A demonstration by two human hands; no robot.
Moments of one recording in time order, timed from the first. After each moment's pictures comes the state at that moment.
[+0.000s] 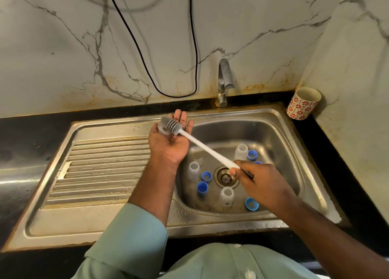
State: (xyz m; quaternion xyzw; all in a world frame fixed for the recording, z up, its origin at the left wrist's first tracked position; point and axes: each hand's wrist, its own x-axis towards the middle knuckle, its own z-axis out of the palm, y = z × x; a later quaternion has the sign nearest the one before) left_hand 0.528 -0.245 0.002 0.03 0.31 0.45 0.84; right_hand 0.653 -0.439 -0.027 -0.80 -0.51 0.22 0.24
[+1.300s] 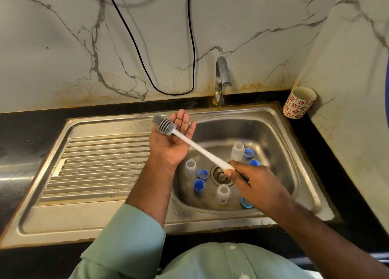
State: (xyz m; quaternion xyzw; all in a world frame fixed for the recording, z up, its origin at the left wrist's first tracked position) left_hand 0.526 -0.252 -0.001 0.06 0.33 0.41 0.85; right_hand 0.647 -0.446 -0.035 -0.78 -0.51 0.23 0.28
